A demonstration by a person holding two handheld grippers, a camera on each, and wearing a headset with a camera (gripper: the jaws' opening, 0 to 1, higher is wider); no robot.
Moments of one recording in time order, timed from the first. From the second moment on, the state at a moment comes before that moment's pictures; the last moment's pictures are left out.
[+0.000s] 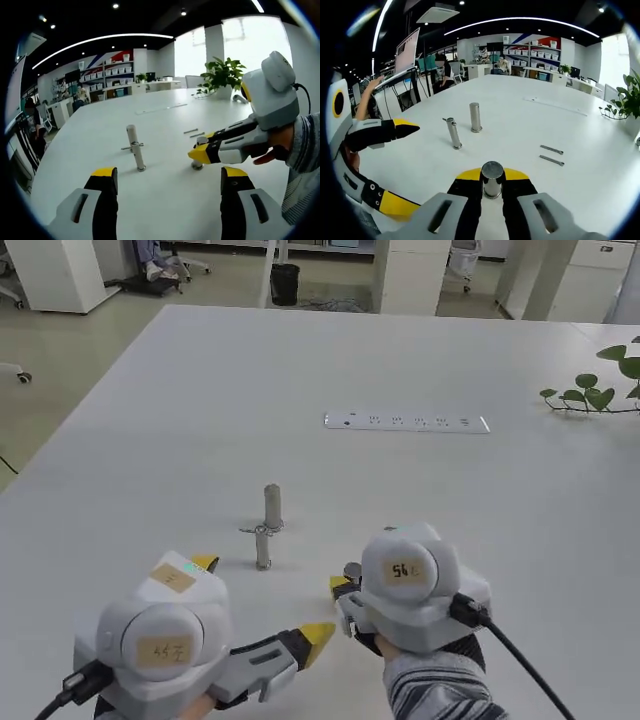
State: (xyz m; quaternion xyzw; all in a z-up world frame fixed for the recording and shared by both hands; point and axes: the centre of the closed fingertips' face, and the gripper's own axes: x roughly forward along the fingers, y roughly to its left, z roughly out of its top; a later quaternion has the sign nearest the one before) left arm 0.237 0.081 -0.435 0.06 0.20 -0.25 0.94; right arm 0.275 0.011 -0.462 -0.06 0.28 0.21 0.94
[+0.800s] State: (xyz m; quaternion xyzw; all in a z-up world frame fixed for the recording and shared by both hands) left arm 0.233 0.080 -0.441 0.05 0.21 -0.26 0.94; right arm 0.262 -0.021 -0.455 -0.10 0.29 0.32 0.90
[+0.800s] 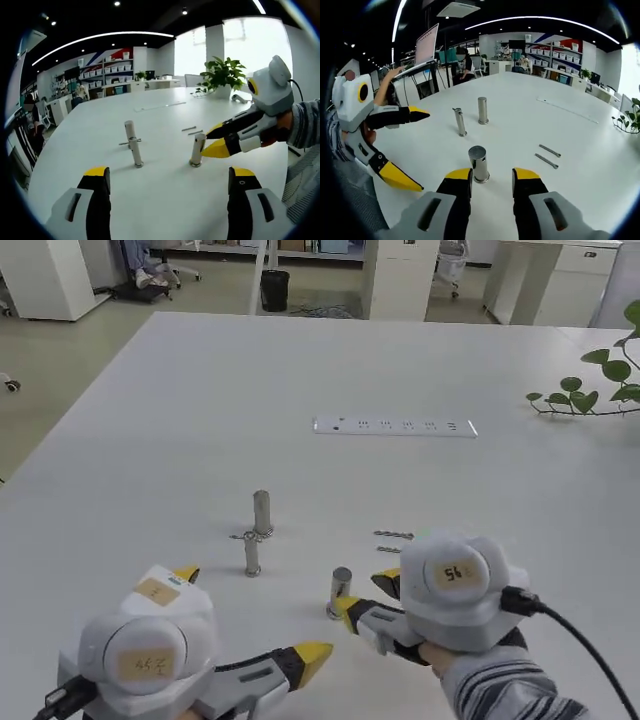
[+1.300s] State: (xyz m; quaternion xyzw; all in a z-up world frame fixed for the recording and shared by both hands) left arm 0.232 0.081 -0.438 0.05 0.21 -0.26 0.94; right arm 0.288 -0.060 -0.454 -0.19 0.33 0.39 0.84
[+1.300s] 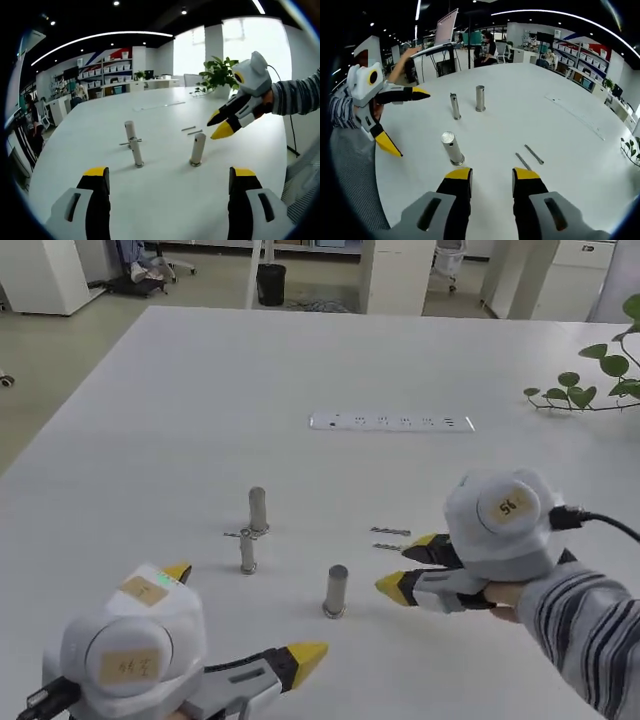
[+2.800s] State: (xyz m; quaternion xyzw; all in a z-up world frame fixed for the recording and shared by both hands) left arm 0.233 0.083 -0.443 0.06 0.22 -0.28 0.93; right arm 0.327 -0.080 -0.491 -0.29 0.41 0.43 0.75
